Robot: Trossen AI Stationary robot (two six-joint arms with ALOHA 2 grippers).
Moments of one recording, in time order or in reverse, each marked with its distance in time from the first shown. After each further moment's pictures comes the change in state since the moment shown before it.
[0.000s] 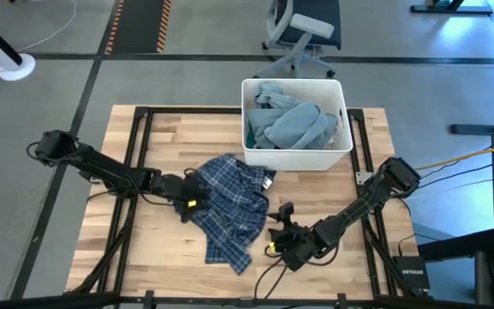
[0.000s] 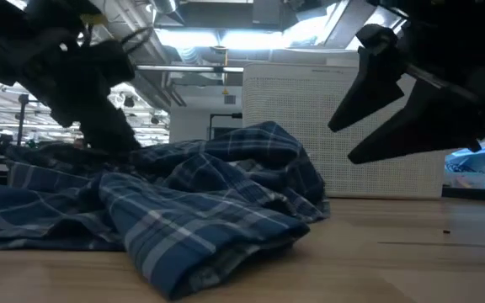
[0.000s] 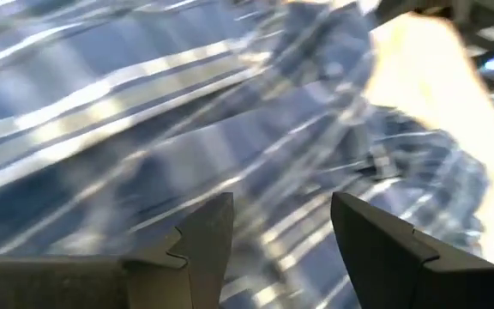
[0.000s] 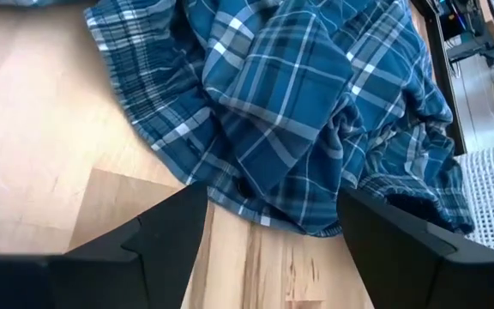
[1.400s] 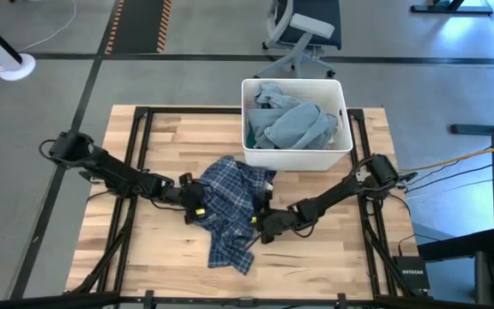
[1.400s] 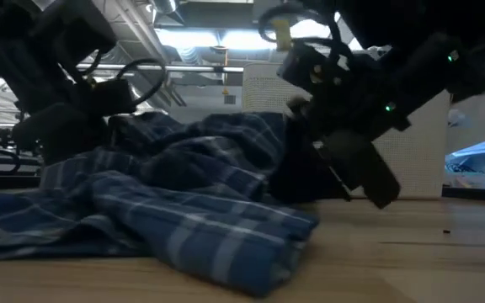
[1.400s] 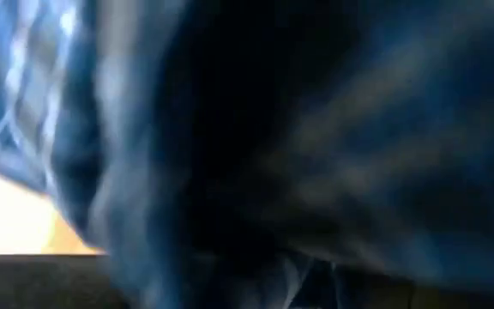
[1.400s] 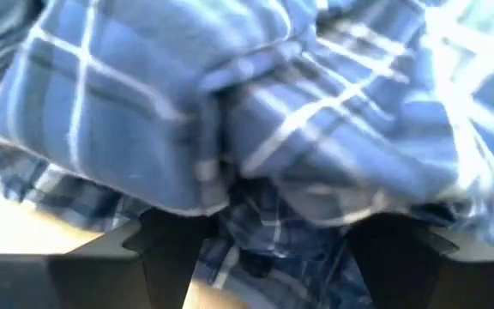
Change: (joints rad) left arm -0.082 0.202 0.139 -0.343 -0.247 0.008; right arm -0.261 0.117 -0.128 0.612 -0.302 -0.190
